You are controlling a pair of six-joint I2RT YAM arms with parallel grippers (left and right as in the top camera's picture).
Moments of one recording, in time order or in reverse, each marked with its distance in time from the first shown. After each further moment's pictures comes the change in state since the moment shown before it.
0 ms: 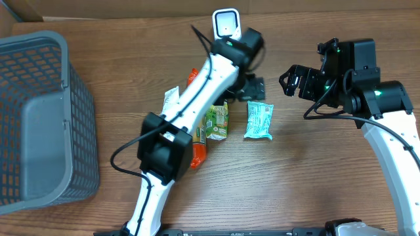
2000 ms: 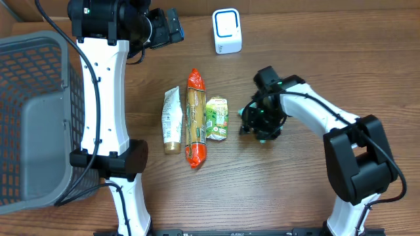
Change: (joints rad) left arm 0.411 -0.130 0.611 -0.341 -0.023 0.224; right arm 0.253 0.555 -0.034 -0.077 -0.116 0.132
